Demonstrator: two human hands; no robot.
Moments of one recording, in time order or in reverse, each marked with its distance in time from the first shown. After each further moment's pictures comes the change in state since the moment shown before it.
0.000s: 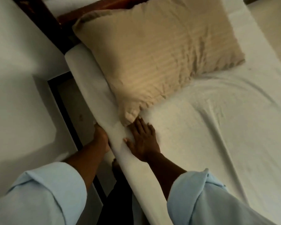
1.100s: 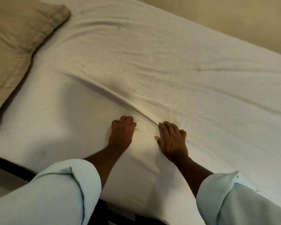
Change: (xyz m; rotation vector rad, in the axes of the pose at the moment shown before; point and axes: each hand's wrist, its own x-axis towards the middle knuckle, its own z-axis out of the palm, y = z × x) left_hand -0.223 -0.409 0.186 1.978 -0.717 1.766; right_hand -0.496 0.300 0.072 0.117 0.341 0.697
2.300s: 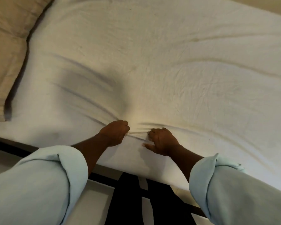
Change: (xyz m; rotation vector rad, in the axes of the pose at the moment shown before) left_hand -0.090 -0.054 -0.020 -0.102 -0.467 0.403; right_hand -0.075 -0.075 0.024 0.110 -0.262 -0.247
